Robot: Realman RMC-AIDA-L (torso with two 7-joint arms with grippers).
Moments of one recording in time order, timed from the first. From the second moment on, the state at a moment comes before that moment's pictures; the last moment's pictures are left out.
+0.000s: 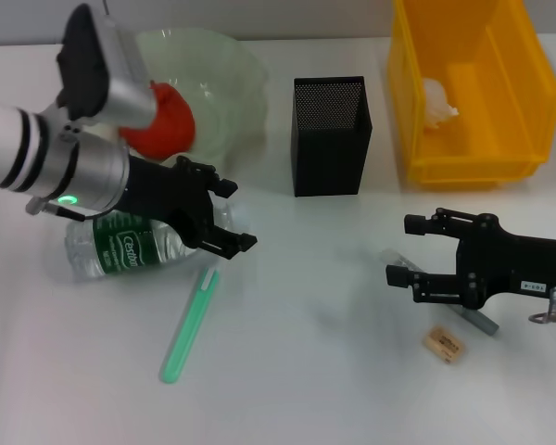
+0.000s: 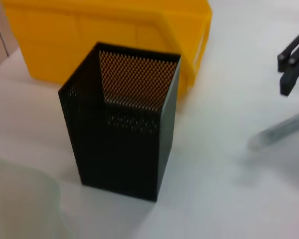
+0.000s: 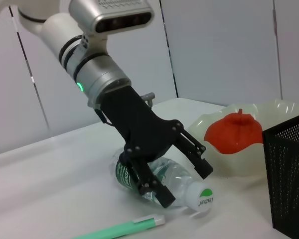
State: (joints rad) left arm -0.67 -2.06 1.18 0.82 2.20 1.28 -1.62; right arm 0.46 2.07 -0.59 -0.47 -2.06 -1.57 1.07
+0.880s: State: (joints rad) left arm -0.75 -2.08 1.30 0.83 2.39 1.21 -1.76; right arm 0.46 2.07 -0.58 -0.47 -2.06 -1.57 1.06
